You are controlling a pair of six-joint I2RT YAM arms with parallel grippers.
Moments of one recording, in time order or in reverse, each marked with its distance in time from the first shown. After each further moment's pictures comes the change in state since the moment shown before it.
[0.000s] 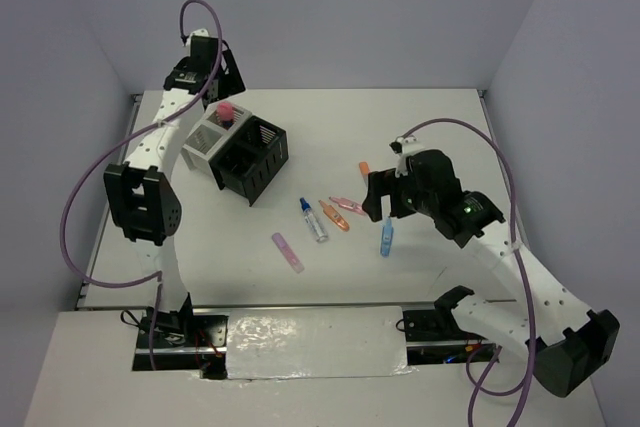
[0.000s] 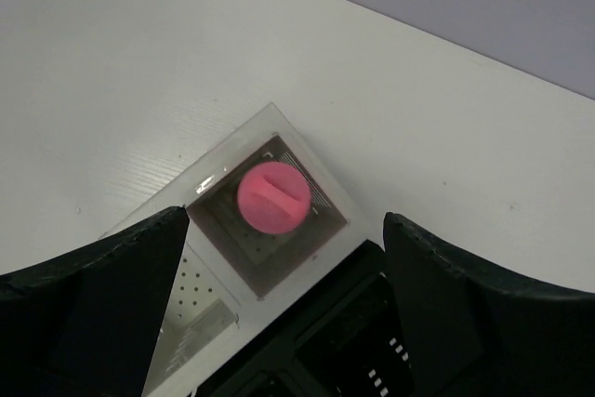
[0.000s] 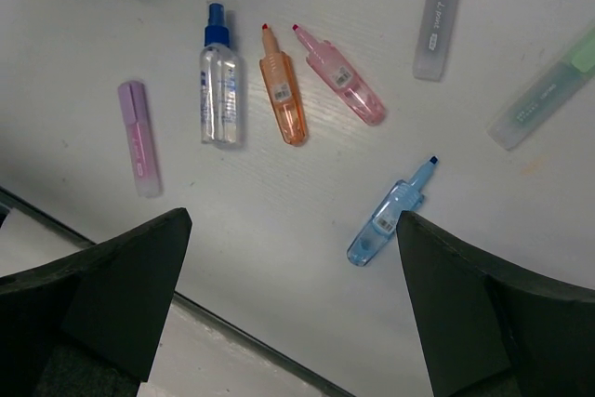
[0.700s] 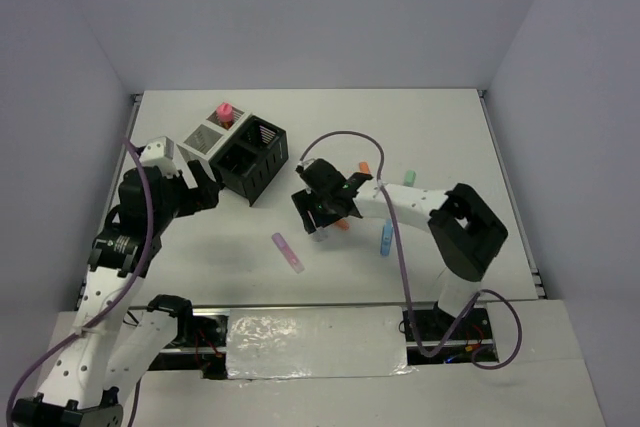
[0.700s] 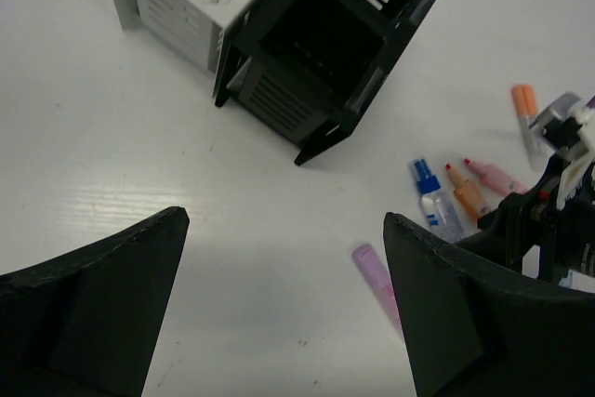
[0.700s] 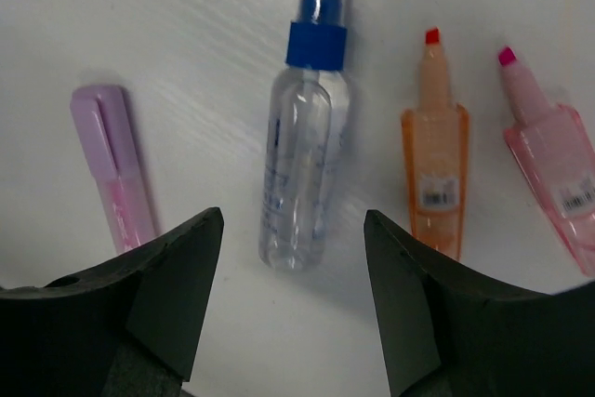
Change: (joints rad) left arm -0.003 -1.279 -1.077 0.034 0.278 0.055; right arm 0.314 0.750 0.180 0.219 0.093 0.081
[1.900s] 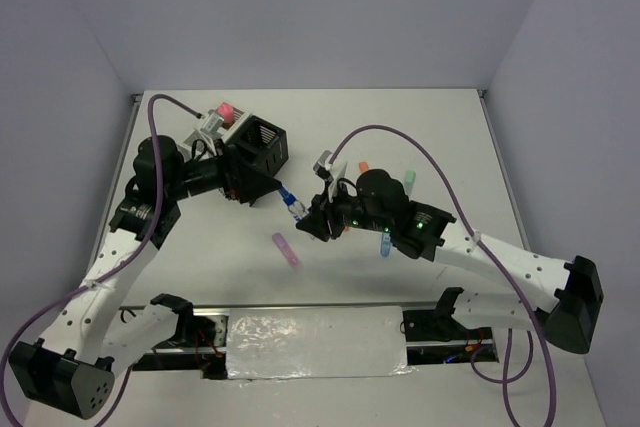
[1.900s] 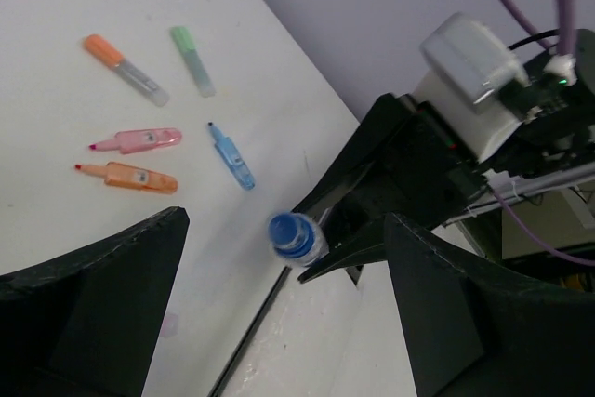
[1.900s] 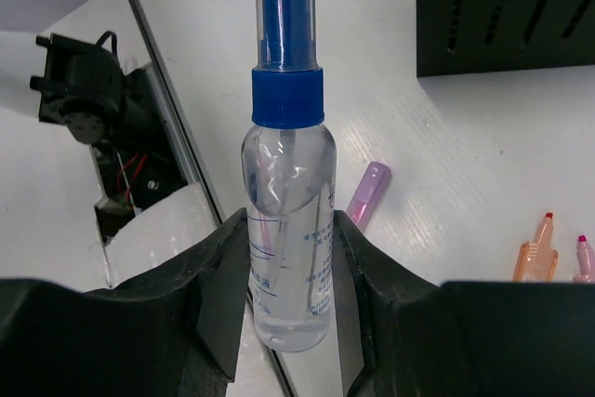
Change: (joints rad) left arm -0.096 0.211 0.011 0.443 0.850 -0.211; right arm 0.132 -0.574 -0.194 0.312 -0.234 -0.115
